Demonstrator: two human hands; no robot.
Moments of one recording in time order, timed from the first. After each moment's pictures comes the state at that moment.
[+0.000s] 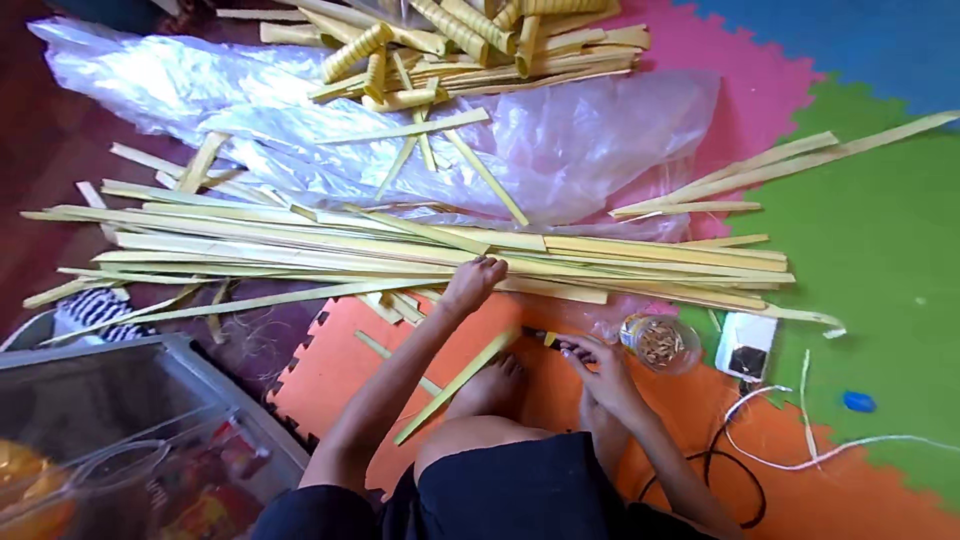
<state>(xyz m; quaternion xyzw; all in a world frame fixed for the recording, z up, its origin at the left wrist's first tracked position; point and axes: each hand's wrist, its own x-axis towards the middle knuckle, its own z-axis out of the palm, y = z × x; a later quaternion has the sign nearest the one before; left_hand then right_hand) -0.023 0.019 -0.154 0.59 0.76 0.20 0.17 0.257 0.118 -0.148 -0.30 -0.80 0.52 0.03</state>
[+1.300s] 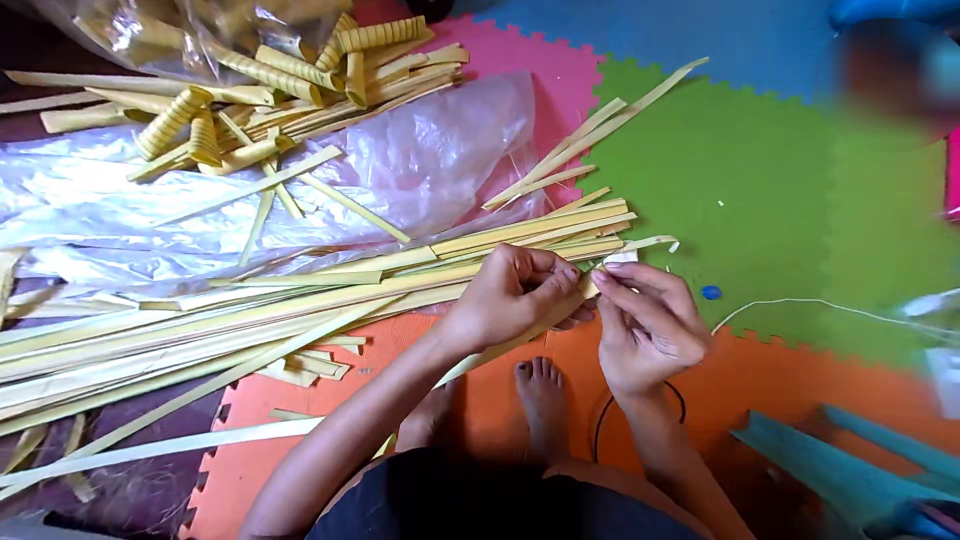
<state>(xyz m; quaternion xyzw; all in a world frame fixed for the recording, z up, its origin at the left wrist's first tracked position) 0.109 0.129 0.047 0.42 0.46 0.48 0.62 0.283 0.173 -0.005 -0.28 -0.75 0.21 0.56</state>
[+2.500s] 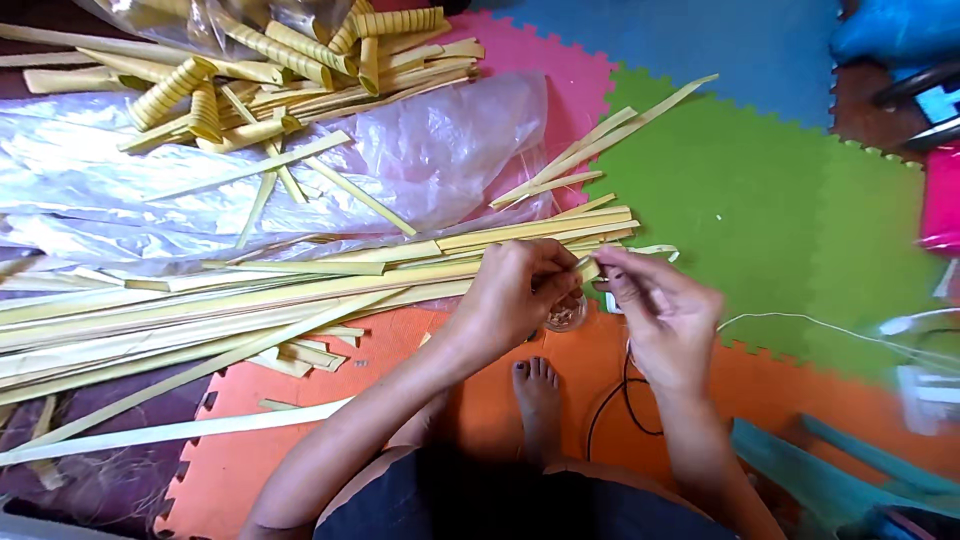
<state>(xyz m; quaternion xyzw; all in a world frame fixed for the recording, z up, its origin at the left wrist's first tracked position) 0.103 0.120 0.048 0.51 0.56 0.46 0.47 0.286 0.185 0.024 -0.32 -0.75 0.43 0.39</state>
